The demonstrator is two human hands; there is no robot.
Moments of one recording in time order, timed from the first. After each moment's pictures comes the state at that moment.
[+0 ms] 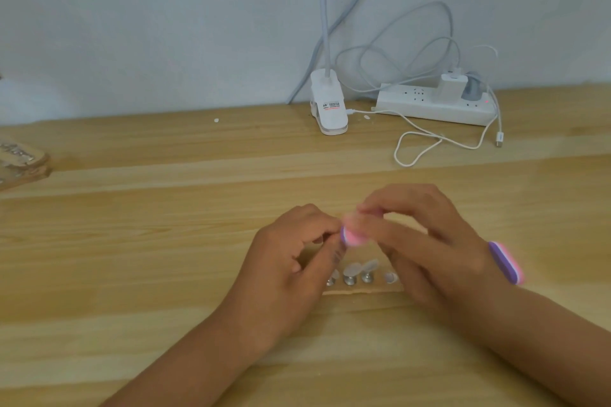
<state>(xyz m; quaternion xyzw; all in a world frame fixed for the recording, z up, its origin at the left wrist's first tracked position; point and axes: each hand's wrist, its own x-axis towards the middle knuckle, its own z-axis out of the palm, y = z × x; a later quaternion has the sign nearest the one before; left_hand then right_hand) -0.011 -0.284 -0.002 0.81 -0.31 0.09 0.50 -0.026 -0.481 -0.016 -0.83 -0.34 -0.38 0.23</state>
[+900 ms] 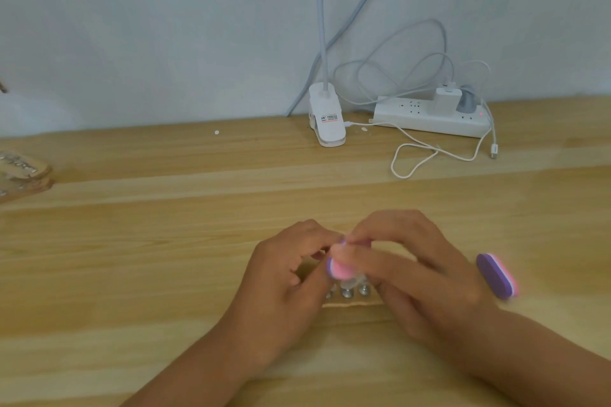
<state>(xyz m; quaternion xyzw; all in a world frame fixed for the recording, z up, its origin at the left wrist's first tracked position) -0.012 -0.285 0.000 0.79 -0.32 0.08 0.53 -0.031 -0.473 -0.020 -0.81 -0.35 -0.38 0.27</state>
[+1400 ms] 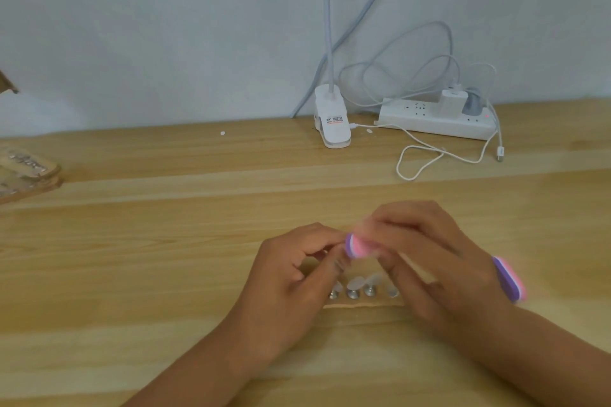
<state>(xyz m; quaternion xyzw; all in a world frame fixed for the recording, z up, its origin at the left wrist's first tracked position) -0.013 -0.284 -0.001 0.77 -0.27 0.03 0.57 -0.026 -0.476 -0.020 -0.81 -0.32 -0.40 0.29</state>
